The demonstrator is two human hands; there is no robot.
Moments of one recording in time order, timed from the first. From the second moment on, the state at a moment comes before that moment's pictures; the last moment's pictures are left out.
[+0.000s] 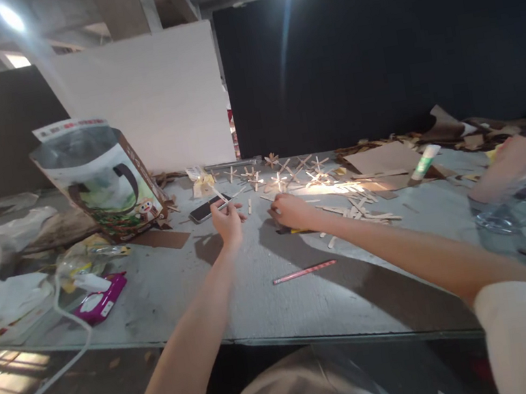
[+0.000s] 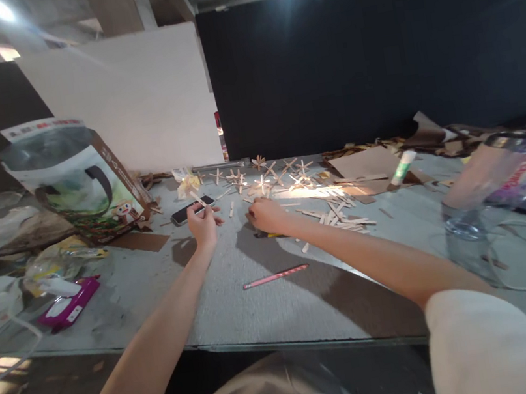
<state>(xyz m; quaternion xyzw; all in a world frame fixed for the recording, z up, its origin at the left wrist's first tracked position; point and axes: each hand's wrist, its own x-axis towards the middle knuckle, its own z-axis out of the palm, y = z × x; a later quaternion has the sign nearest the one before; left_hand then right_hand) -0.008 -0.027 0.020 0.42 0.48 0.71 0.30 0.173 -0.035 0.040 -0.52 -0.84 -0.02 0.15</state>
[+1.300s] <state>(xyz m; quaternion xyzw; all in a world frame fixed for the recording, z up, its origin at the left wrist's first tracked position) 0.015 -0.045 0.023 0.61 0.37 0.48 0.51 0.192 -0.066 -0.004 -0.42 -0.66 0.17 0.60</state>
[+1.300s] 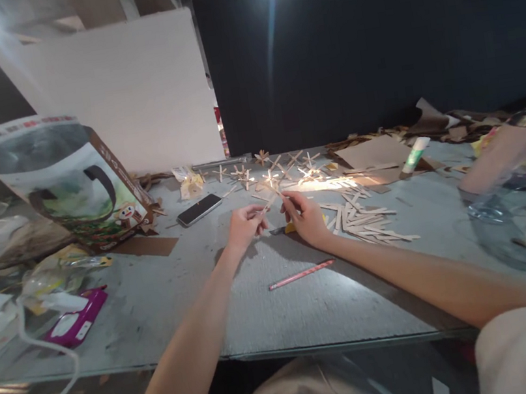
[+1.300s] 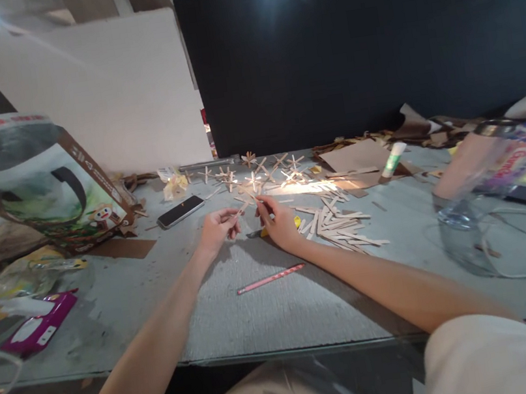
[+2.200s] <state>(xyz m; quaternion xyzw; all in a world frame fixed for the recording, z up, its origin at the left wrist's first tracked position) -0.002 -0.031 0.023 0.37 0.44 0.65 0.49 0.194 -0.064 -0.007 -0.40 -0.68 0.25 0.57</state>
